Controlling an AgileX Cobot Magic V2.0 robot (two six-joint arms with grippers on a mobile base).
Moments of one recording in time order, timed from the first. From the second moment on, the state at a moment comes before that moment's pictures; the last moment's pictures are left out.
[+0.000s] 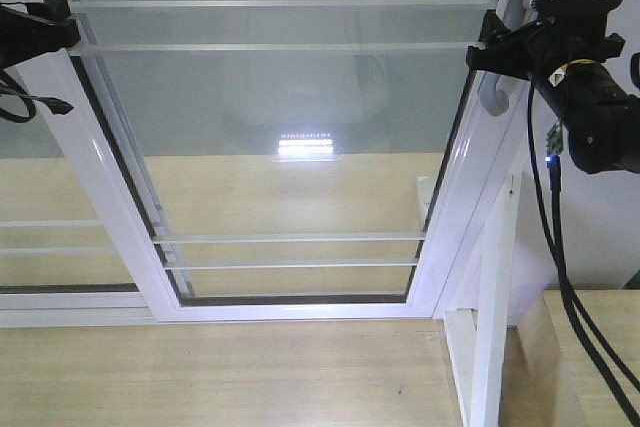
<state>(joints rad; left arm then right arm) -0.02 1.47 -0.93 0.11 -0.22 -0.12 0.08 1.84 -0.98 0.00 -0.66 -0.04</state>
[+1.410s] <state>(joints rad) -0.02 1.47 -0.93 0.11 -0.22 -0.12 0.20 1.94 -1.15 -0.08 -0.58 0.04</state>
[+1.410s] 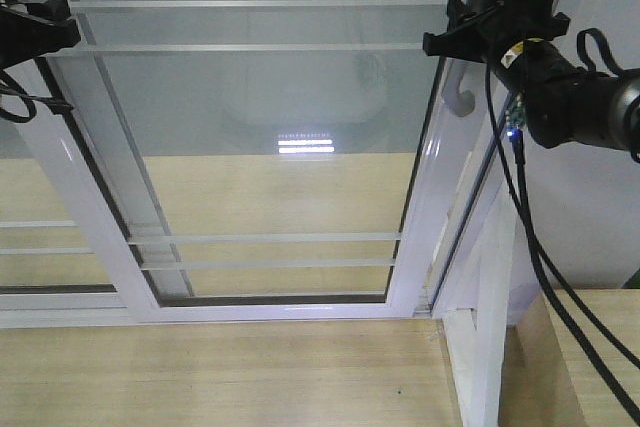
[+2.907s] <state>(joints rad) -0.02 1.47 -0.93 0.11 -0.21 -0.12 0.45 1.98 -1.18 -0.11 -0.63 0.11</state>
